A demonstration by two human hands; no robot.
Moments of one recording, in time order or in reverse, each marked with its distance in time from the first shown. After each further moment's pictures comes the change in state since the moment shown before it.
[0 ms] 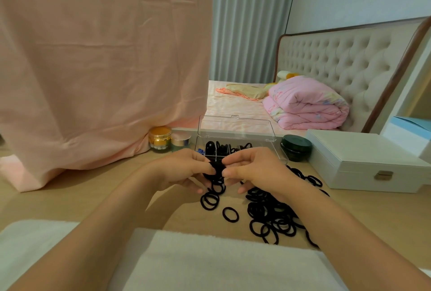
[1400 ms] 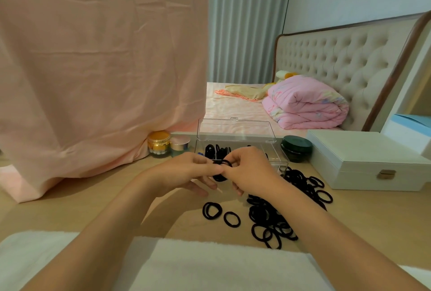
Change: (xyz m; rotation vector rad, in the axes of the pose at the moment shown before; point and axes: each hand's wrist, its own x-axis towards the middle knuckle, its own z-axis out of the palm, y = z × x) left_hand -0.005 0.005 0.005 -0.028 0.006 0.103; right_hand 0.020 0.002 0.018 -0.401 0.148 -0.110
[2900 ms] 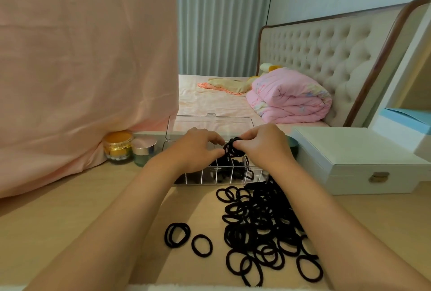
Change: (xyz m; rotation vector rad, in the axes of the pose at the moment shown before) left_hand 0.122 0.020 0.024 0.714 0.248 0.227; right_hand 0.065 0.064 -0.063 -0.145 0.369 0.134
